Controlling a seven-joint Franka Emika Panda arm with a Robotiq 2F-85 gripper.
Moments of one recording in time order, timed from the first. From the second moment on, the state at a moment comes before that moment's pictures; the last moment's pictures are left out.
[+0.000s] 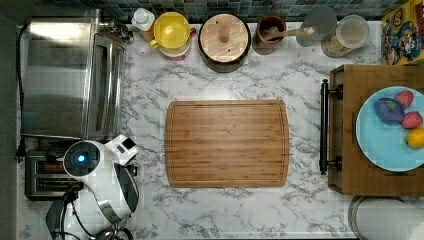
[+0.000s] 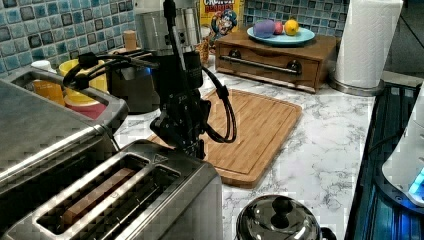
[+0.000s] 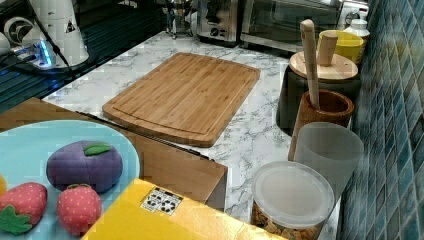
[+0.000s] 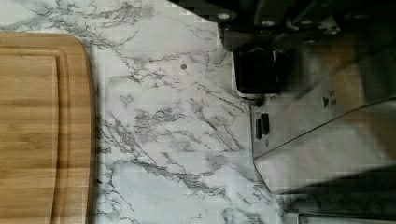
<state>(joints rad) 0.18 0.13 0.46 -2.27 0.21 0.70 -0.26</state>
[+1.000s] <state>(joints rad) 0.17 0.13 0.46 -2.27 0.20 0.71 -0.26</state>
